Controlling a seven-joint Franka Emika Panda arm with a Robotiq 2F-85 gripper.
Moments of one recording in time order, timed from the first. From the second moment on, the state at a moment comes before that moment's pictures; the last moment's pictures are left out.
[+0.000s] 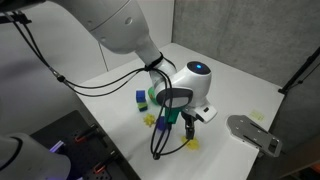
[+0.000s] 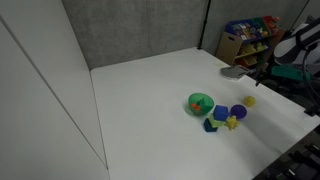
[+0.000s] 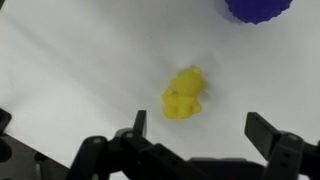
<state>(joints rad) -0.21 0.47 -0.26 -2.18 0.21 2.67 0.29</state>
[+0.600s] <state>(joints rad) -0.23 0.66 -0.24 -2.07 0.26 2.75 0.30</state>
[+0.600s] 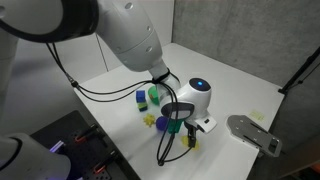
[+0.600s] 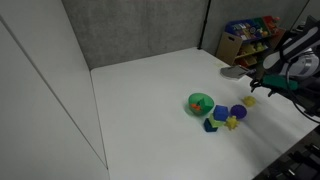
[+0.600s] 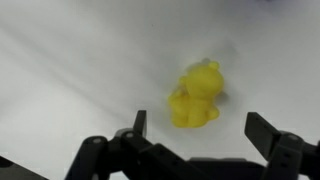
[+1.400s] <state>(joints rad) -0.24 0.85 -0.19 -1.92 0.29 2.76 0.32</state>
